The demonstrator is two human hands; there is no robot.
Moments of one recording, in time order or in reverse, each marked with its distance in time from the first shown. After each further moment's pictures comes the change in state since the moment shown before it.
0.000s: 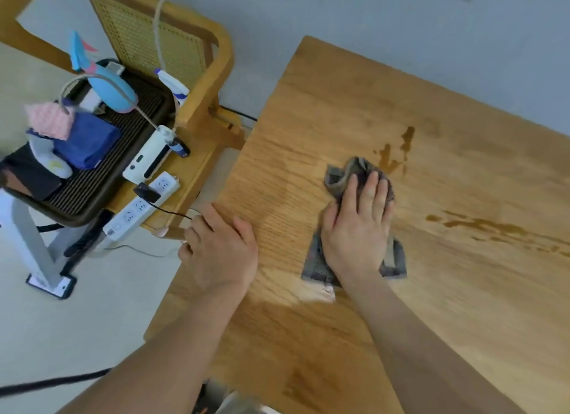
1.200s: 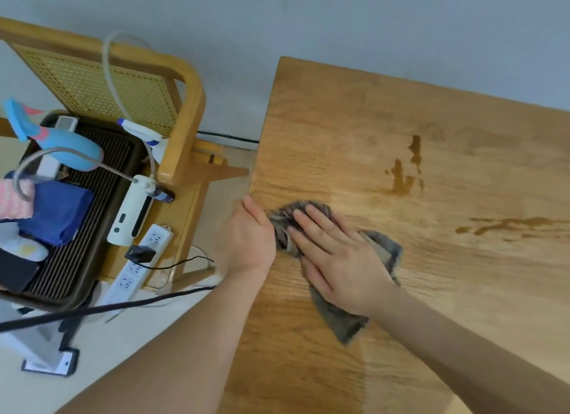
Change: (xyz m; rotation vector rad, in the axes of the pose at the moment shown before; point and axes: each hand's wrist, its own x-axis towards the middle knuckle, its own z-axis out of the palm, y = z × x) left_hand 0.105 0.054 -0.011 -0.283 -0.086 0.238; right_hand 0.022 -0.036 0.002 0.006 -0.132 -0.643
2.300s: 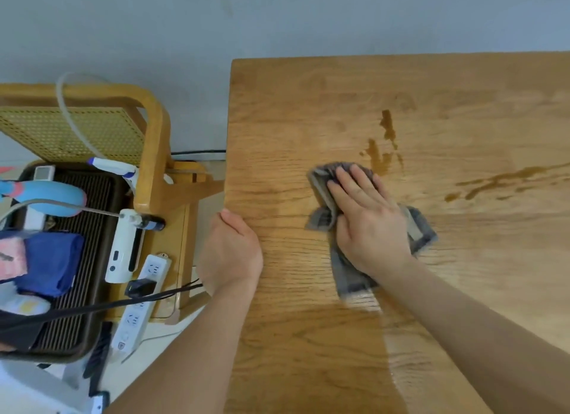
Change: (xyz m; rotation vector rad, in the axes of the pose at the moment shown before) left_hand -0.003 0.007 -0.003 0.078 -0.014 -0.049; right_hand -0.003 0.031 -0.011 0.020 0.183 0.538
